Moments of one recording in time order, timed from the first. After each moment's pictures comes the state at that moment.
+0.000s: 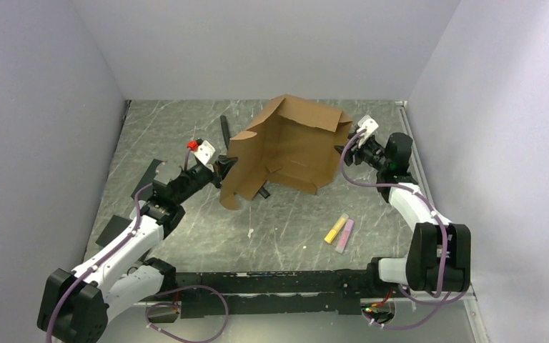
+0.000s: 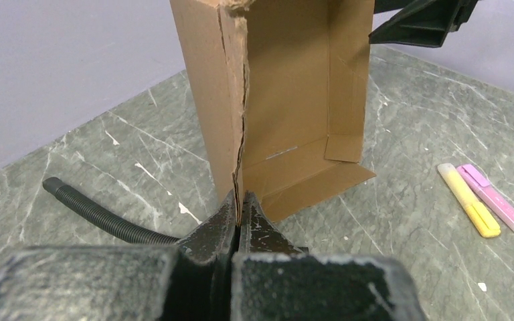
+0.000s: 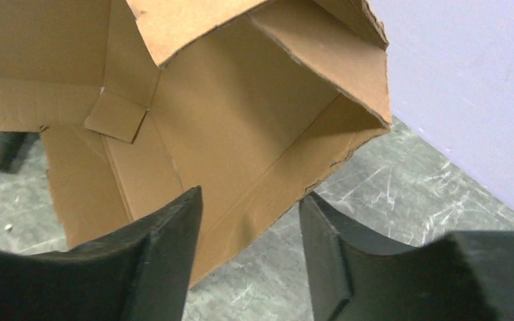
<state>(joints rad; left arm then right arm) -0.43 0.96 0.54 0.45 0.39 0.02 -0.03 1.30 0.67 0.45 -0.71 -0.35</state>
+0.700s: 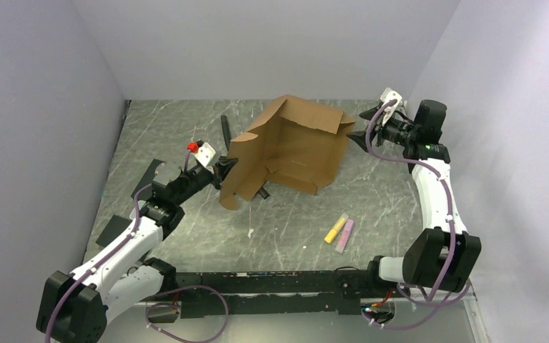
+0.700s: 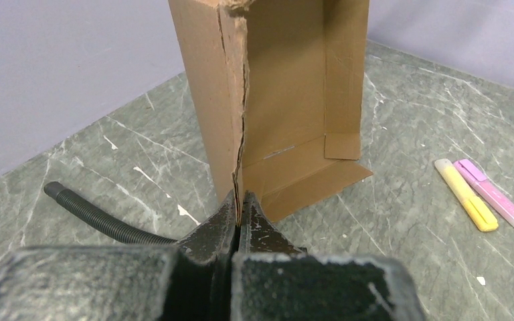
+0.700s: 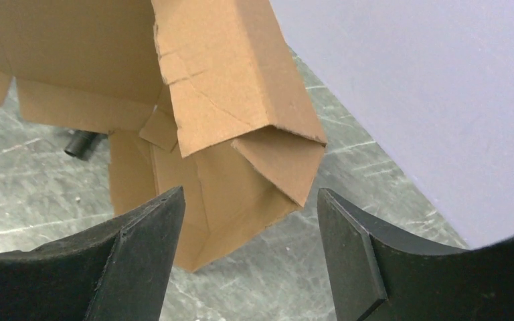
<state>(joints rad) -0.43 0.94 0.54 0.44 0.40 0.04 -0.20 1.31 1.14 -0.22 -1.06 -0.59</state>
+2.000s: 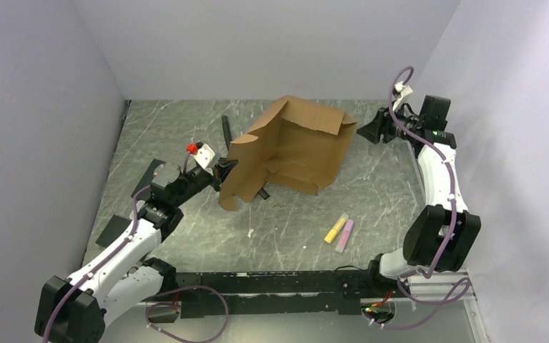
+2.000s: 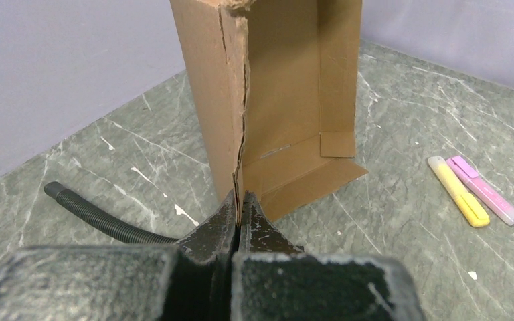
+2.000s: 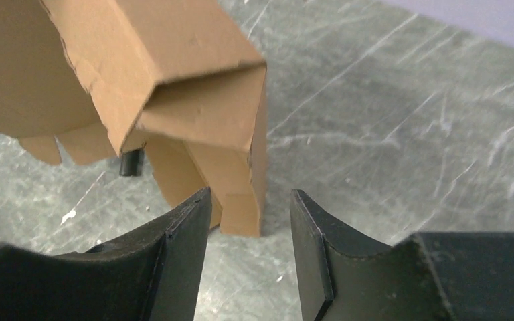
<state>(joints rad) -0.44 0.91 0.54 0.40 0.40 0.04 -0.26 1.46 1.33 -0.46 -0.95 -0.25</state>
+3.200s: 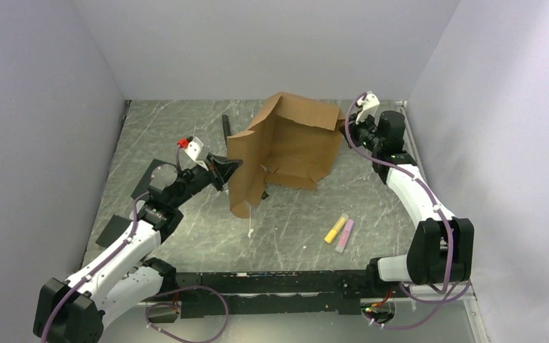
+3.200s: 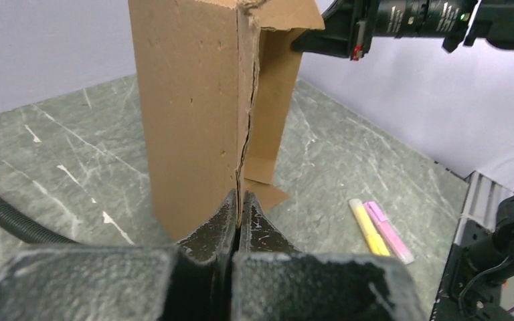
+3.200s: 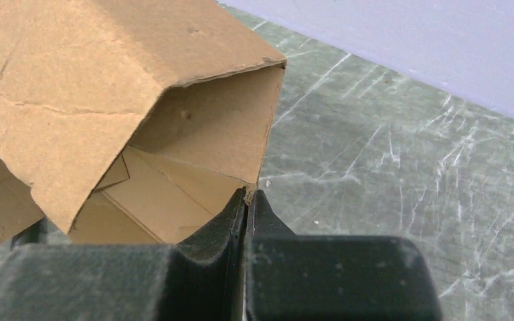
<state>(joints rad) -0.45 0.89 0.54 0.45 0.41 -0.25 0.05 1.34 0.96 0.08 -0.46 -0.13</state>
